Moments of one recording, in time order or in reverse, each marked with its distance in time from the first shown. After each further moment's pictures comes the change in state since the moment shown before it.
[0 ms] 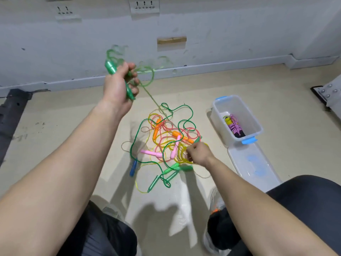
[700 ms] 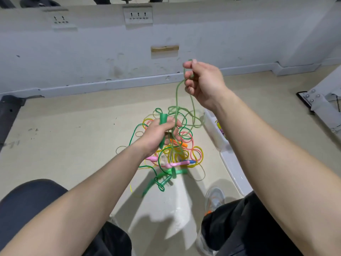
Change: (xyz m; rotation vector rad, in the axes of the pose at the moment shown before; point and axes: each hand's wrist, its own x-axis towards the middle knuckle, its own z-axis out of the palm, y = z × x) left_hand -0.084 -0.094 0.023 0.461 -0.459 -0.190; right_hand -0.062 -0.183 -0.146 1.017 0.073 -0.410
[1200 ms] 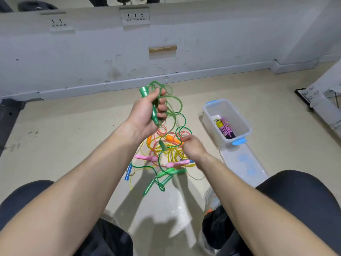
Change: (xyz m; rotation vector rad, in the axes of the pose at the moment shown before) left_hand 0.008 0.064 -0.003 -0.656 0.111 -0.097; right_hand -0.060 0.164 -0.047 -0.771 0.140 0.412
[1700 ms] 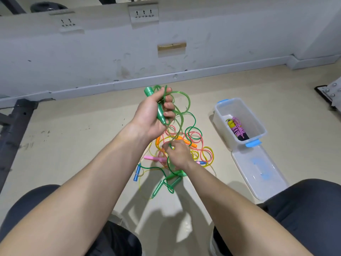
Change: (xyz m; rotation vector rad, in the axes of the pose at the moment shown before) left_hand 0.010 0.010 -0.009 -0.111 0.009 -0.055; right_hand 0.032 0.004 0.078 -0.178 -0.122 -0.244
